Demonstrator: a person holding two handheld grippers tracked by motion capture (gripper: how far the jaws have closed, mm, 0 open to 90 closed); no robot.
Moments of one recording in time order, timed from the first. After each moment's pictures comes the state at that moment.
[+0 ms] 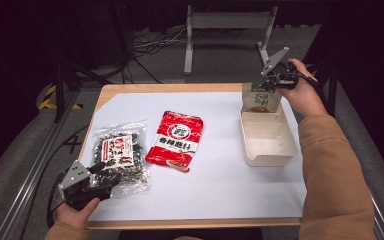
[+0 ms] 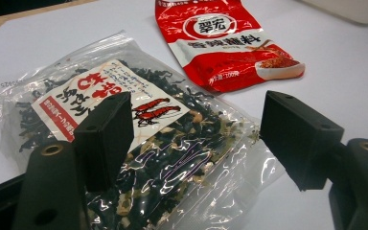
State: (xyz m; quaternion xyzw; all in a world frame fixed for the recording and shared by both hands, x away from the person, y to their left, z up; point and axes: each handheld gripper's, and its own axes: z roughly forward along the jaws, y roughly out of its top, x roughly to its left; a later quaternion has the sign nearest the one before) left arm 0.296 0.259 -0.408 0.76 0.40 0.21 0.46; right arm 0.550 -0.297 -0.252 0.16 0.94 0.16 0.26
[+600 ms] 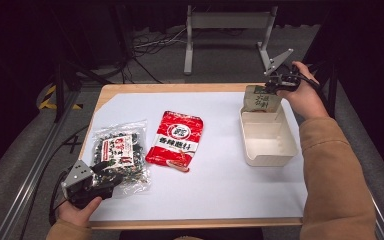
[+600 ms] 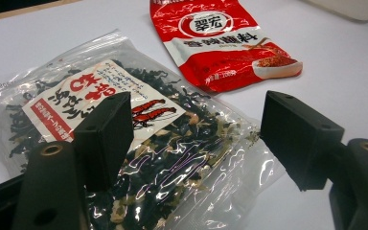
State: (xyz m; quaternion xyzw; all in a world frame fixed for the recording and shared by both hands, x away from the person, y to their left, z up) left arm 0.300 0.255 -0.408 0.77 0.39 0.21 0.46; right arm 0.547 -0.305 -0.256 0.19 0.93 0.17 0.26
